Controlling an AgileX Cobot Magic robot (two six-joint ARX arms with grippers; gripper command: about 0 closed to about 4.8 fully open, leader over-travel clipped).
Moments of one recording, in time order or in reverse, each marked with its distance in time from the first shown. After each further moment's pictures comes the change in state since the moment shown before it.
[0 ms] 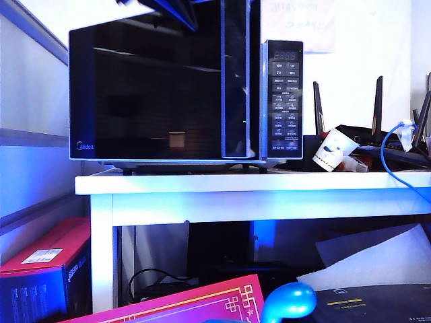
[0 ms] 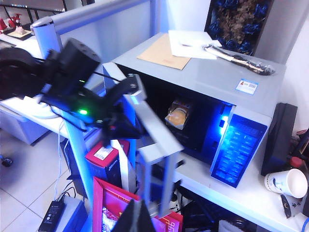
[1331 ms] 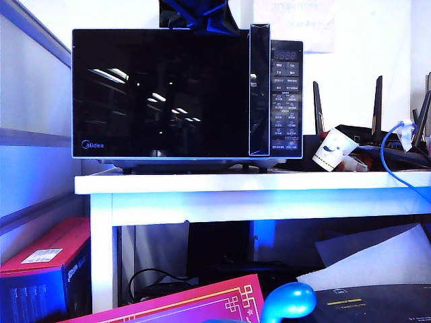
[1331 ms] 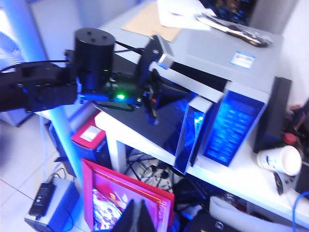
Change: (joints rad) left arm -0.013 0.220 0.000 0.721 0.023 -0.027; right arm 0.000 0.057 -0.037 -0.008 0.058 0.005
